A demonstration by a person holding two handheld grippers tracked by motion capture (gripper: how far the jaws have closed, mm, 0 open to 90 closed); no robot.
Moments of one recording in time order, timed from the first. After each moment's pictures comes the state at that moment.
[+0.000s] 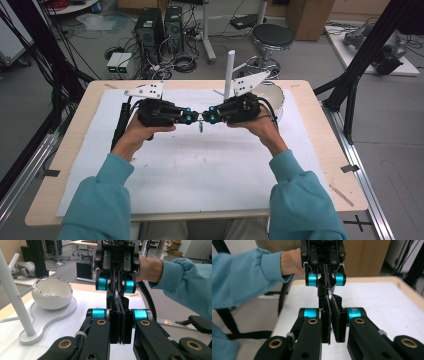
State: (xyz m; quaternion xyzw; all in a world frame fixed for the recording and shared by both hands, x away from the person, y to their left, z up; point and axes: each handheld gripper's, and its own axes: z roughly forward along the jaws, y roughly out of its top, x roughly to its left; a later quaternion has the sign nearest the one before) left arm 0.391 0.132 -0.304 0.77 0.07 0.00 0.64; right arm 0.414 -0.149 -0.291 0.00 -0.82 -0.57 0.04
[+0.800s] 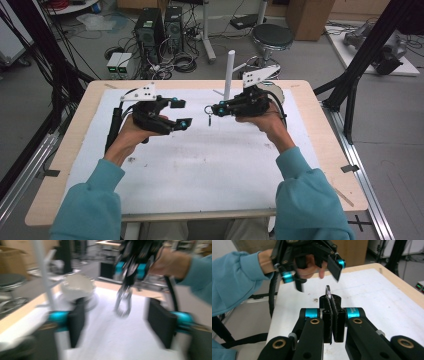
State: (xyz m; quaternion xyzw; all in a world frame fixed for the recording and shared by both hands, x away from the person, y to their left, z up) left arm 0.382 0.152 -0.315 0.76 0.17 0.09 0.62; right arm 0.416 -0.170 -0.277 -0.09 -0.83 -0.55 0.02
